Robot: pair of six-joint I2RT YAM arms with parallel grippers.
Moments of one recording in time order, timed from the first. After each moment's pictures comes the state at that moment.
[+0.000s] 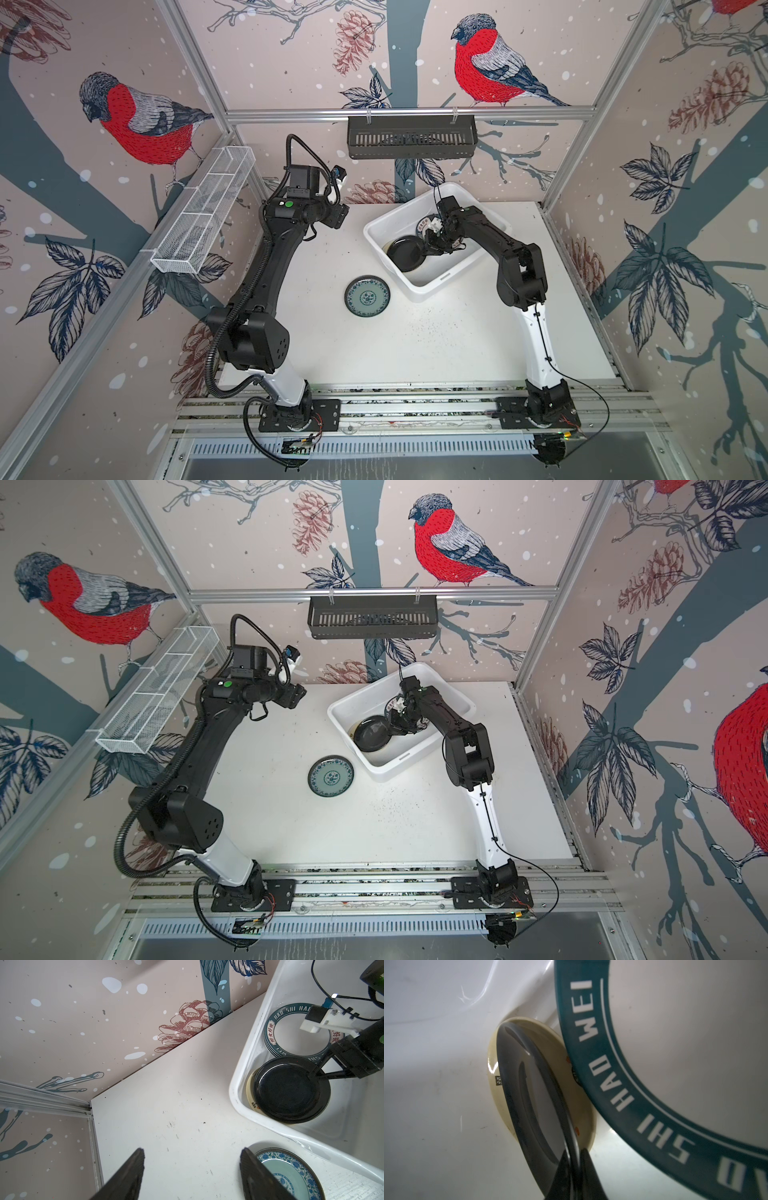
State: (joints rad) left arm -0.13 1.67 1.78 -0.81 0.14 0.39; right arm 0.39 2.41 2.11 -0.93 -0.52 0.42
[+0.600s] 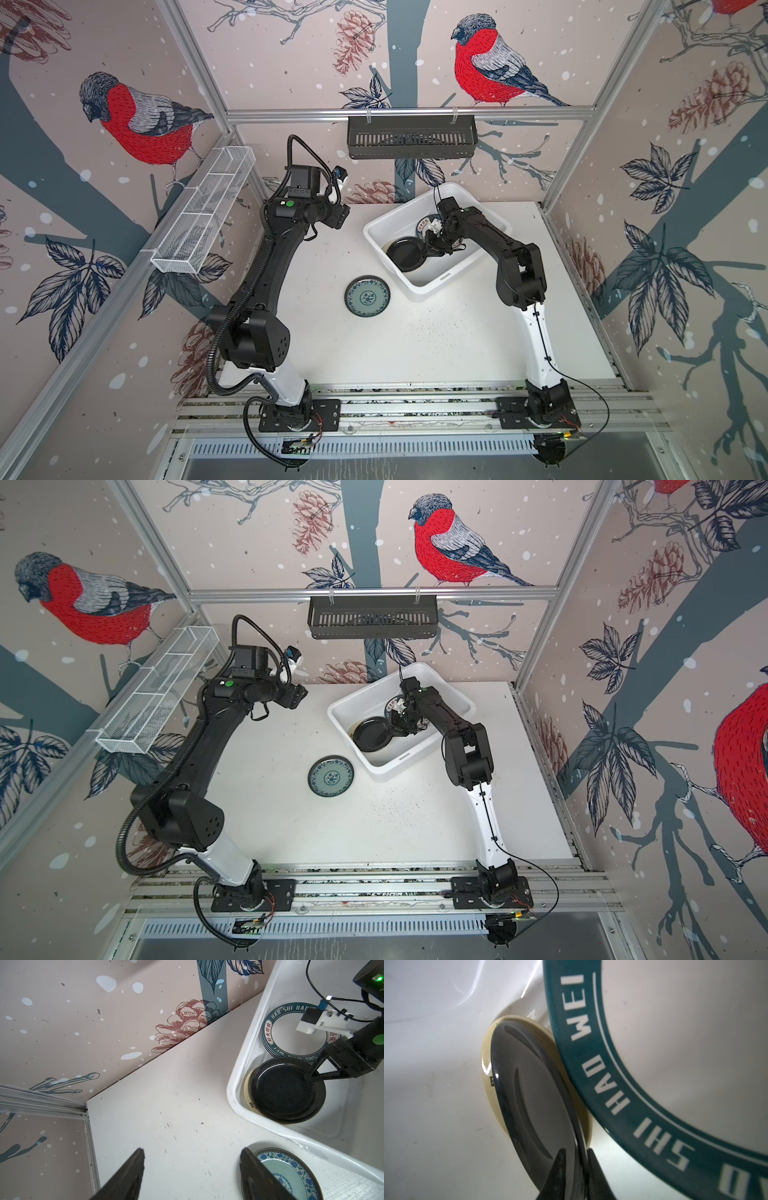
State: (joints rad) left arm -0.13 1.69 1.79 -0.81 0.15 0.39; right arm 0.39 2.42 2.11 -0.93 -0.52 0.43
